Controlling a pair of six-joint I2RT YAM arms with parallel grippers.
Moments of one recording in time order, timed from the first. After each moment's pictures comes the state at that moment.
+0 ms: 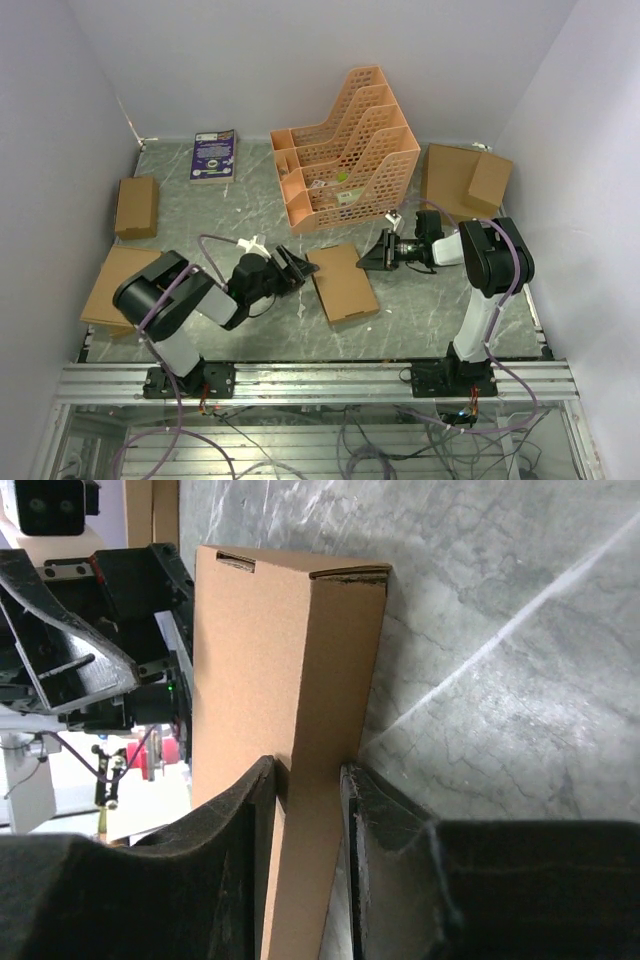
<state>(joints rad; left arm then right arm) -0.65 1.63 0.28 0.98 0.12 -1.16 0.13 1.95 0.74 0.34 -1.09 0.40</state>
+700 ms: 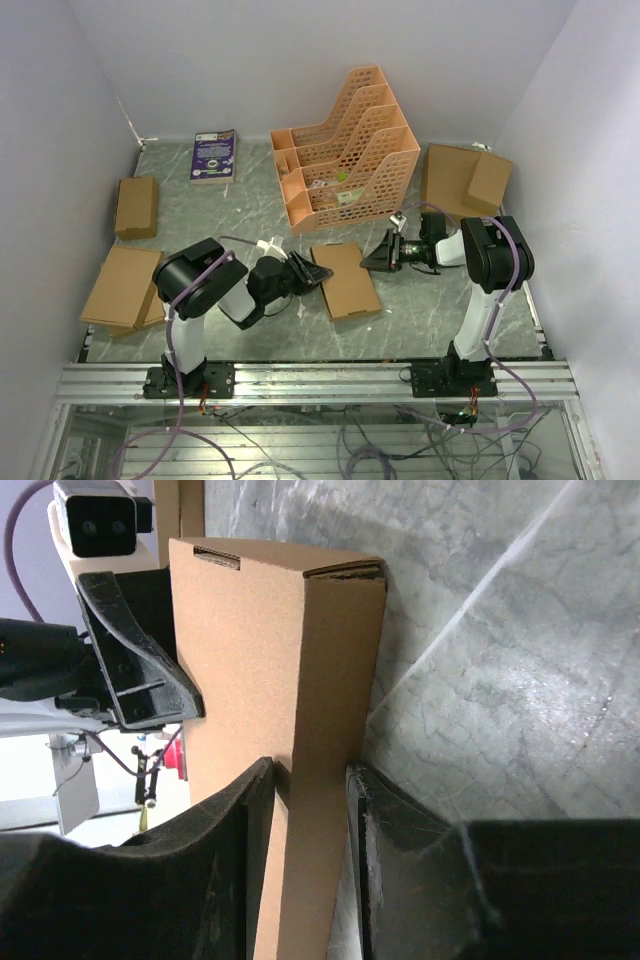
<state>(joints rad) -0.75 1.91 0.38 1.26 0.12 -1.26 0.08 1.99 0.74 0.37 -1.16 0.45</state>
